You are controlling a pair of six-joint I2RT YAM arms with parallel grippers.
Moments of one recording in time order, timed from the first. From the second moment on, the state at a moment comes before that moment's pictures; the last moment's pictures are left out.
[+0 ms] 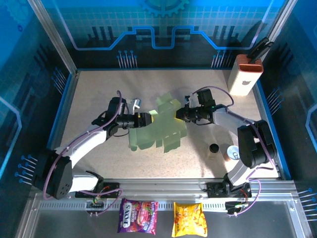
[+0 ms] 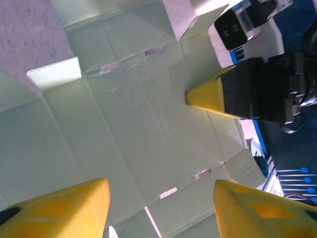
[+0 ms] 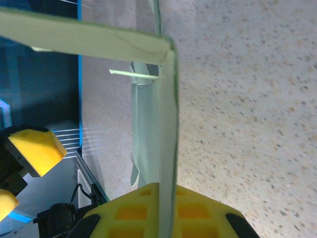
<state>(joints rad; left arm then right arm) -0.37 1.31 0.78 -0.13 0.58 -0.59 0.31 1.65 1.00 -0.25 -0.76 0.61</state>
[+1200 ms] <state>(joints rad) -0.41 1.35 0.69 -0.06 0.46 -0.59 0.65 1.80 1.42 -0.90 0.01 0.14</state>
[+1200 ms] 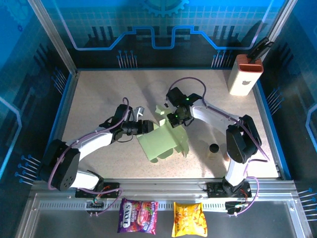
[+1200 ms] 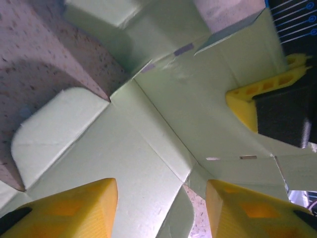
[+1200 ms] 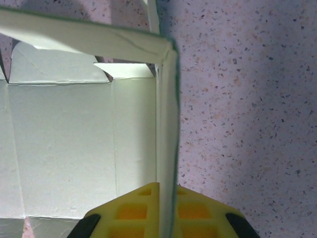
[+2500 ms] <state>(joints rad) -0.40 1.50 0.64 0.26 0.52 -0.18 0.64 1.68 1.29 -0.90 -0.13 -0.33</state>
